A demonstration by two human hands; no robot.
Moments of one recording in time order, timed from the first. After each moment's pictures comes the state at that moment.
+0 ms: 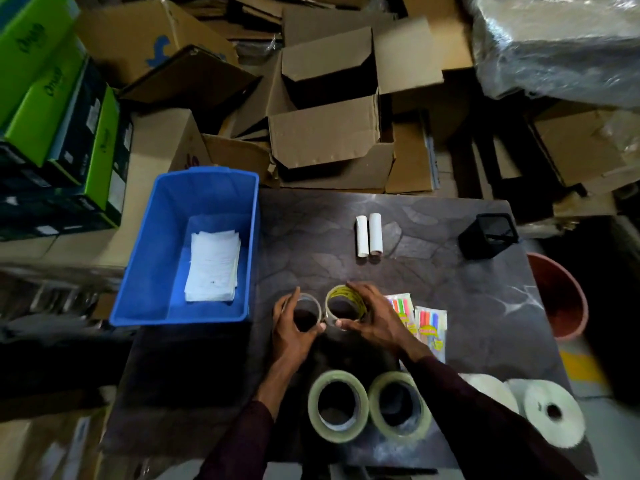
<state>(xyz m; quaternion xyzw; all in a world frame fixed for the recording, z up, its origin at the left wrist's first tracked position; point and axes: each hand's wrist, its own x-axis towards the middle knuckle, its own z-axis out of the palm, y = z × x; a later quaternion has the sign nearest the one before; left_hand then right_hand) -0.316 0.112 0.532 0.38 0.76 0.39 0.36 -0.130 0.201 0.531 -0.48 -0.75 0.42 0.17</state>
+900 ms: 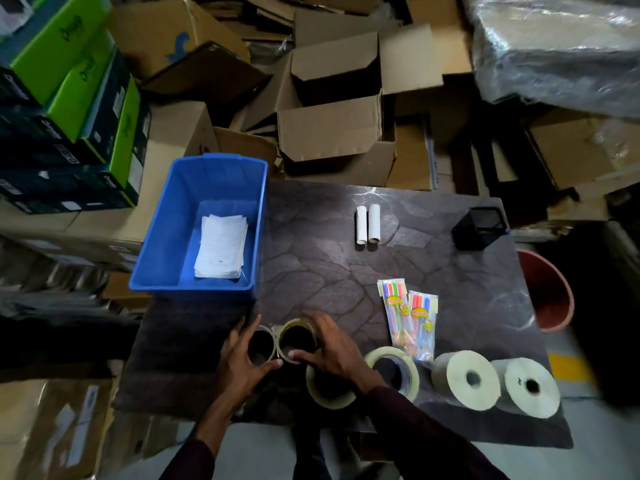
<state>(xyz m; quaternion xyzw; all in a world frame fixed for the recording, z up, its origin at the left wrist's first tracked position) -0.377 -0.009 0.528 0.43 0.80 0.25 0.34 -0.177 0.091 0.530 -0.43 -0.79 0.41 0.10</state>
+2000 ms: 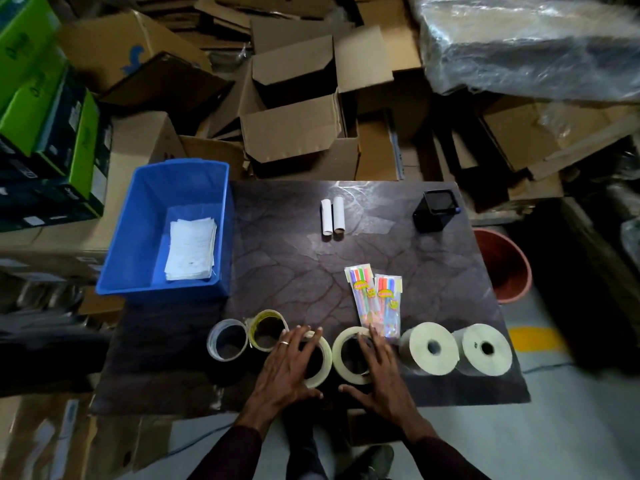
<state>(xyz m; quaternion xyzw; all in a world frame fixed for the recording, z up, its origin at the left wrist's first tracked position) -0.258 -0.006 0.537 0.75 0.62 0.04 0.23 -0.013 0.017 0.513 -0.52 -0.80 0.26 0.12</state>
